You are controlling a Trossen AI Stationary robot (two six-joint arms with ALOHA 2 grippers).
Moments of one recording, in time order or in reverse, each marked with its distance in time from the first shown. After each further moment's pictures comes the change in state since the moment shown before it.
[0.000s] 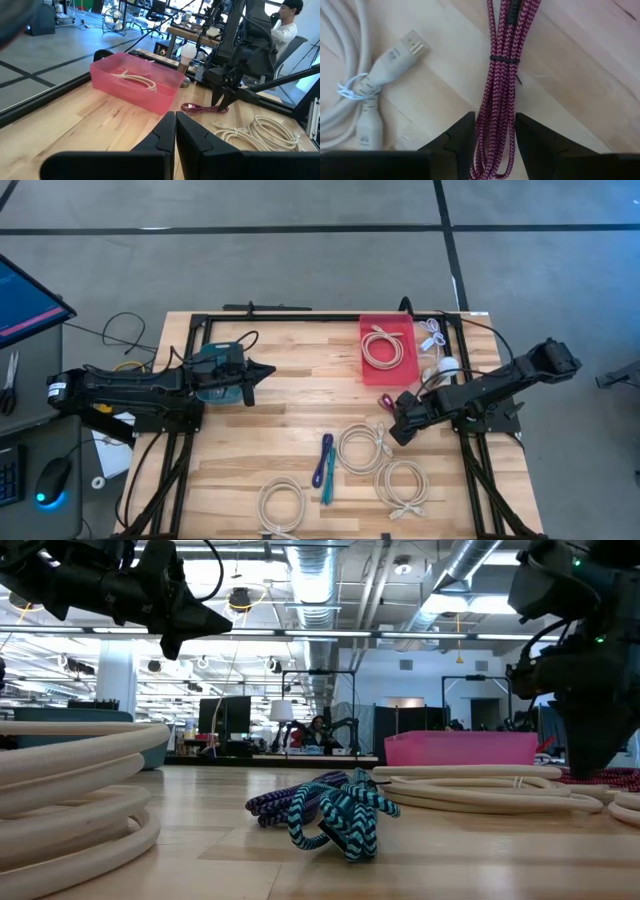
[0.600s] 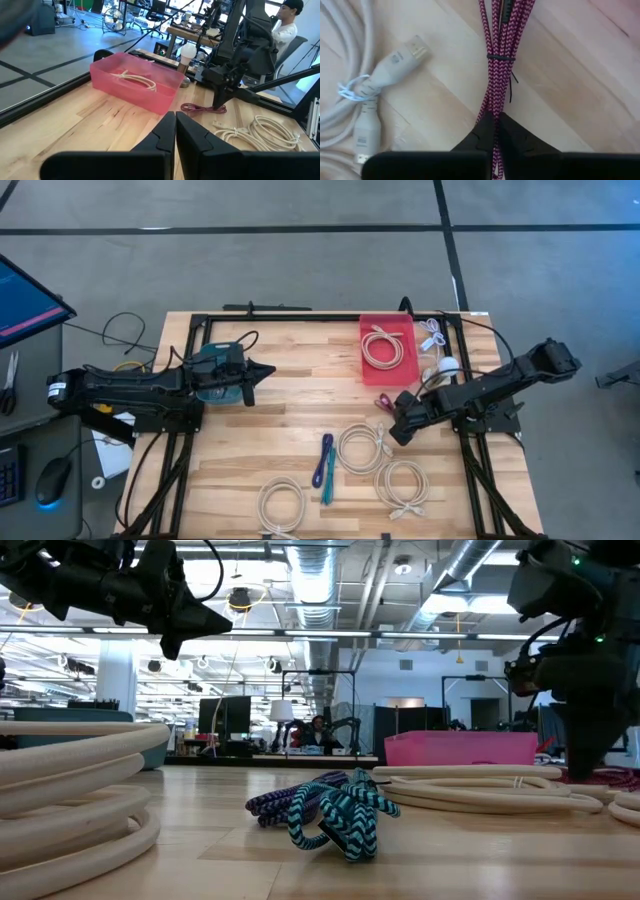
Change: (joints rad) left arm 0.000 0.000 0.000 0.000 0.000 0.000; right arm 0.000 -0.005 0.008 0.000 0.029 -0.055
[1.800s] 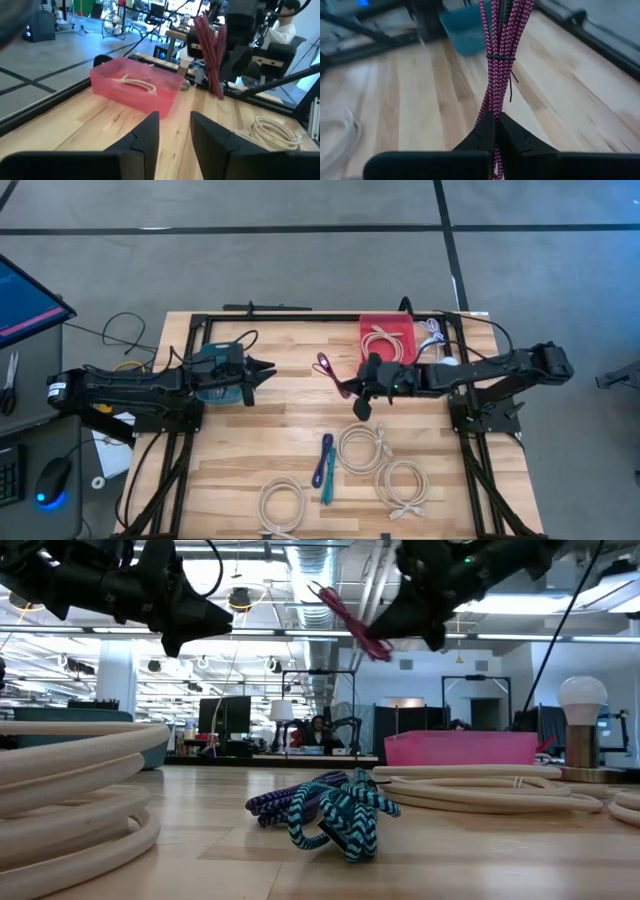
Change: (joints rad) left arm 0.000 0.000 -0.001 0.020 0.001 0.024; right arm -0.234 0.085 0.250 0.711 0.091 -0.773
